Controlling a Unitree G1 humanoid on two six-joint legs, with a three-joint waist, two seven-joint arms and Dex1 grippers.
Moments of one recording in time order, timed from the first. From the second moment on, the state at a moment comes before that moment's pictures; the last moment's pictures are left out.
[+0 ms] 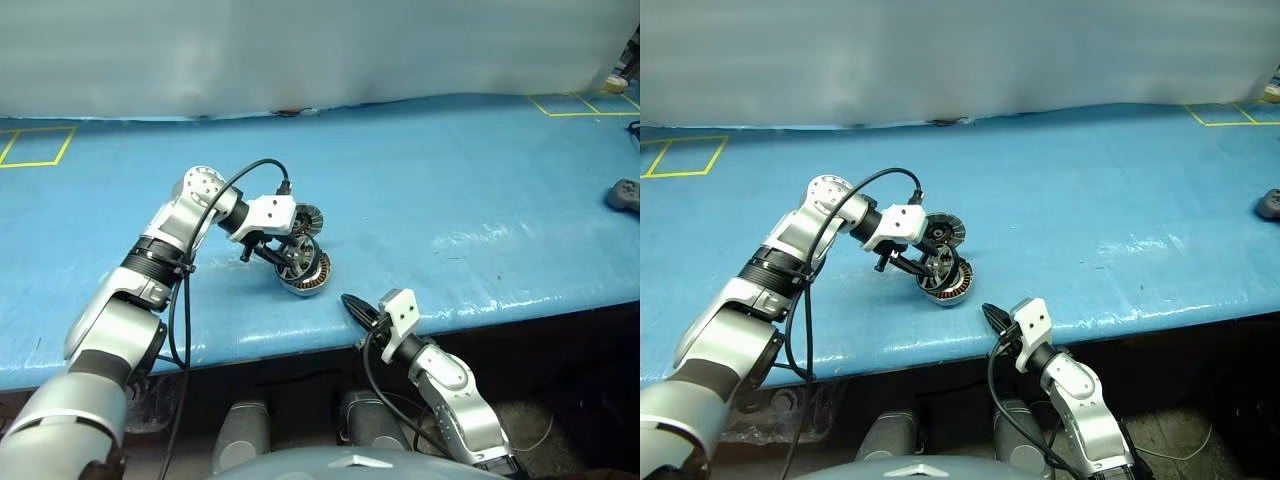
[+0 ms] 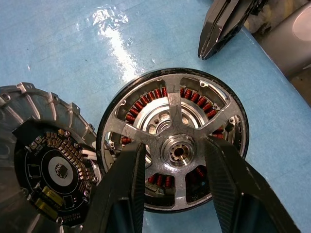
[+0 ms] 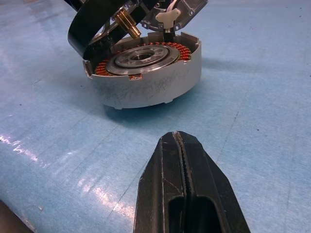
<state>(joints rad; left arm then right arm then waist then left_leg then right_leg) -0.91 0.51 -0.43 0.53 0.09 0.04 -1.51 0.19 -0.22 0.19 -0.12 0.19 0.03 0.53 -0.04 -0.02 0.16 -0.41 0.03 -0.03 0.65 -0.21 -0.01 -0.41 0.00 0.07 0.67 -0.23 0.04</state>
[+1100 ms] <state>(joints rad) -0.91 0.49 -0.44 0.53 0.11 0.00 -1.51 0.19 -0.22 0.19 -0.12 0.19 0.03 0.52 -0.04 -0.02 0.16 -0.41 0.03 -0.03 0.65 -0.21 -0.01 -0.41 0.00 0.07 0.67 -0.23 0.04</state>
